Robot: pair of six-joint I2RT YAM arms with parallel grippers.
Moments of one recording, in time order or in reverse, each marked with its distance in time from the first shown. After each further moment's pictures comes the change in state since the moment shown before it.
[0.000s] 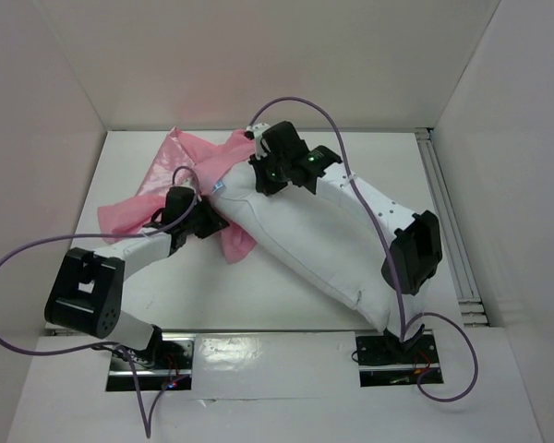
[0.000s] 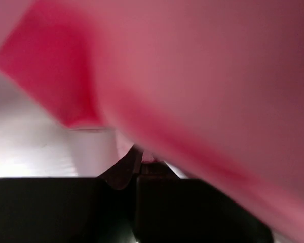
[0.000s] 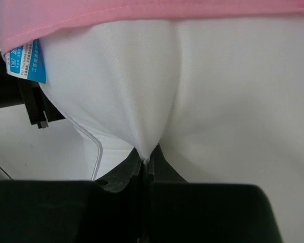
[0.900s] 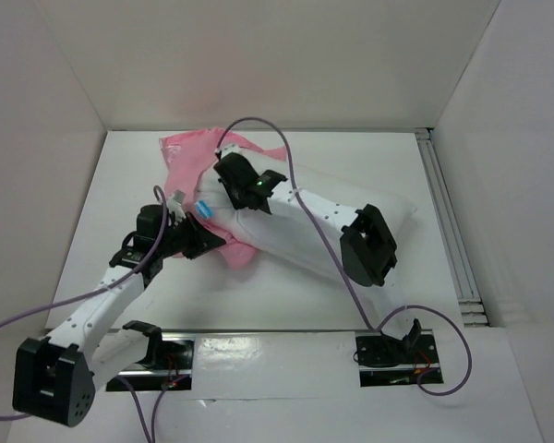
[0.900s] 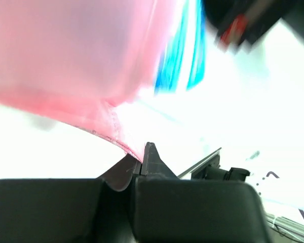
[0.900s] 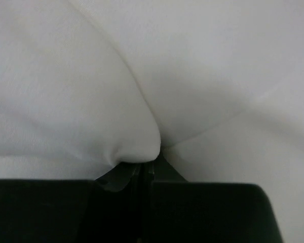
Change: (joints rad) left arm 0.026 -0.469 -0.134 -0.273 0.266 -0.068; right arm 0.183 0.291 0.087 0.117 0.458 0.134
